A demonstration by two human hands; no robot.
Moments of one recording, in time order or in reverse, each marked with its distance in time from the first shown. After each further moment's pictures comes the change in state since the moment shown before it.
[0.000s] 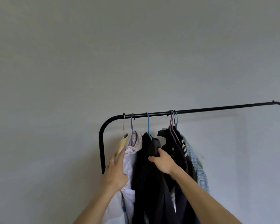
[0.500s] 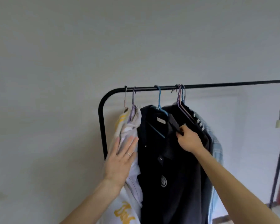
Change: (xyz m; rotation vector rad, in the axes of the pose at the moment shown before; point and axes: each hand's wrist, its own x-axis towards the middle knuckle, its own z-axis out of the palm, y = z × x) left_hand -0.028 -0.017 0.045 0.985 -0.003 0.461; right_hand 0.001 0.053 -0.047 -0.377 0.271 0.037
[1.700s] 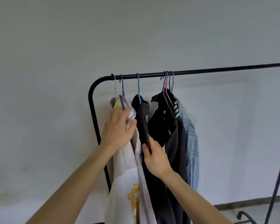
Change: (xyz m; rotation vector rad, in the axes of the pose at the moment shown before) left_hand 0.019 0.022 -0.089 -0.882 0.304 -0.458; right_hand -0.118 0.016 0.049 0.387 -0.155 -0.354
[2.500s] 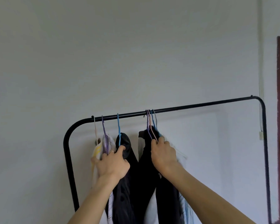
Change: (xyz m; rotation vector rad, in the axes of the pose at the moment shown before) left_hand 0.088 0.026 0.044 0.349 -0.228 -0.153; right_hand 0.137 -0.014 -0.098 -0.997 0.129 0.124
